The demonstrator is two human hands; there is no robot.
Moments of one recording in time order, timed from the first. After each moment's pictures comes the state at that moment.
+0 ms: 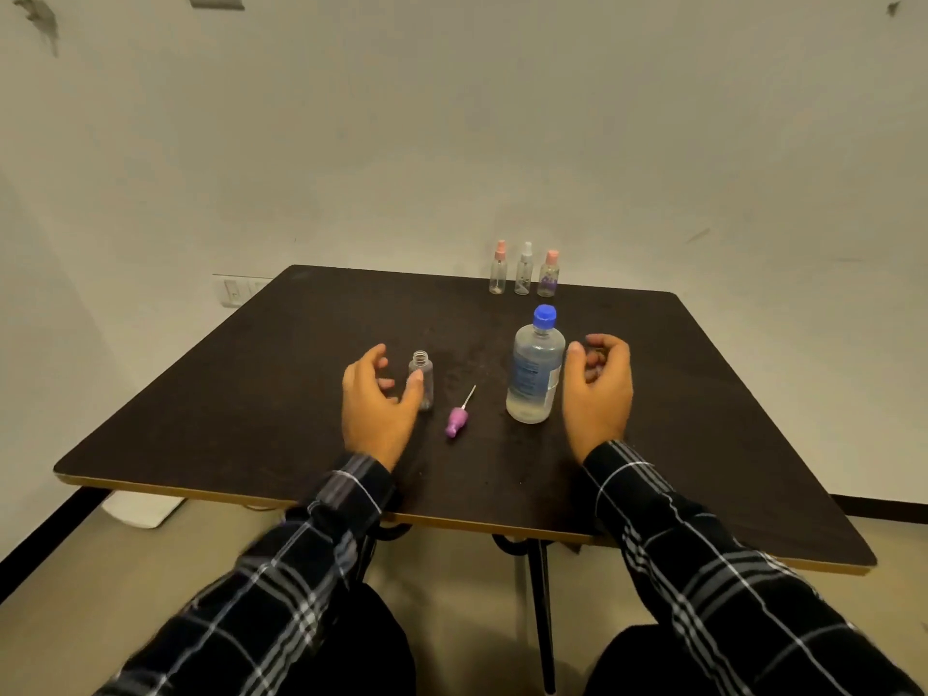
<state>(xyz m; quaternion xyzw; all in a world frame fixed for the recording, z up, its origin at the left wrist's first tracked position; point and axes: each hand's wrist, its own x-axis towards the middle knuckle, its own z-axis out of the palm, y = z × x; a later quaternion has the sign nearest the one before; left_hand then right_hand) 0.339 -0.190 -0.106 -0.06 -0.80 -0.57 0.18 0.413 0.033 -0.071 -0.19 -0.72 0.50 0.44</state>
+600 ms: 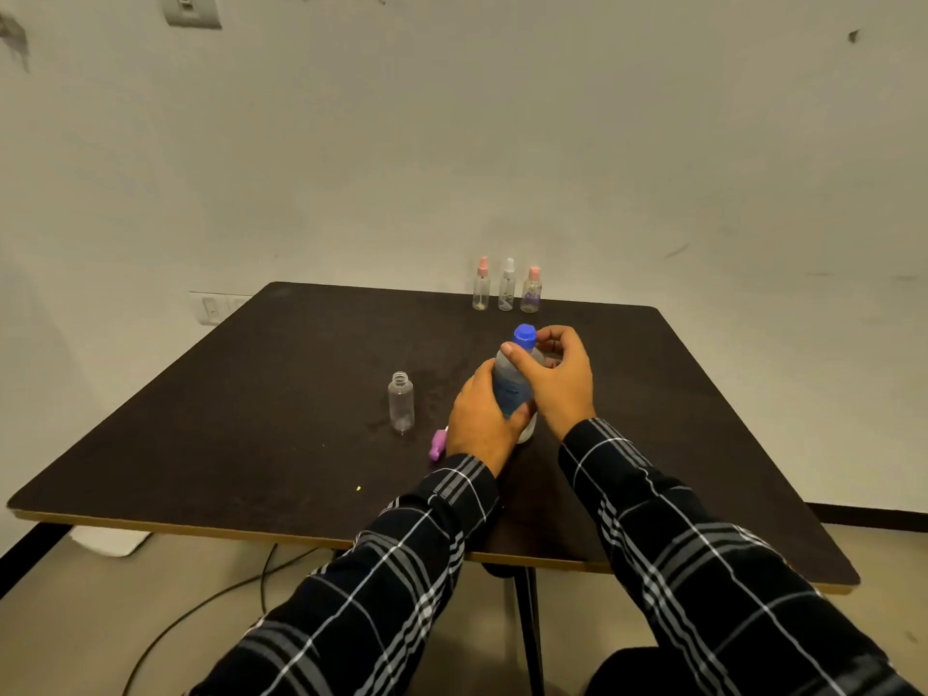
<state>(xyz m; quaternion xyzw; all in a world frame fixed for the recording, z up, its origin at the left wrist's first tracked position) 0.358 -0.064 -0.086 -0.18 -0.83 -0.53 0.04 0.376 0.043 -0.052 -0.11 -0.74 0.57 0.35</state>
